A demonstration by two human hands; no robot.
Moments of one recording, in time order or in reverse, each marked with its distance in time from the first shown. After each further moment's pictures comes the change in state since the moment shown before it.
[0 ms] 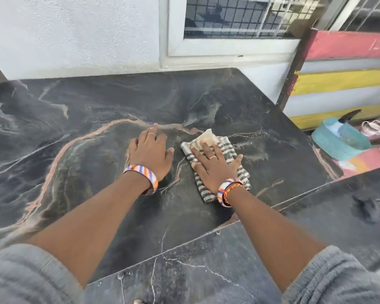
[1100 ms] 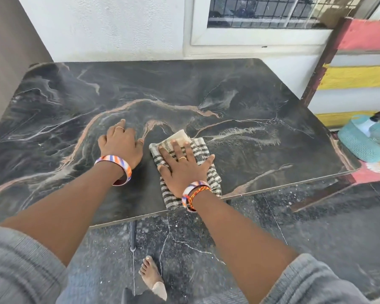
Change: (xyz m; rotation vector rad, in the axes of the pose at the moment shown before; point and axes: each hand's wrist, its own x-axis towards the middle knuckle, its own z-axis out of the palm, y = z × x) left_hand -0.070 -0.053 -0.009 0.036 0.051 -0.330; right_hand -0.065 -0.085 0.027 0.079 0.020 -0.230
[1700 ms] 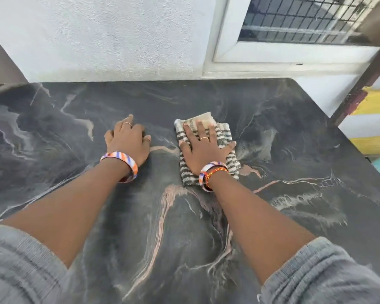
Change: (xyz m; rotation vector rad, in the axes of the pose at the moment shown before) left_hand 0.223 -0.018 0.012 -0.077 -0.035 0.063; right_hand 0.244 0.021 -0.035 -0.007 0.048 0.198
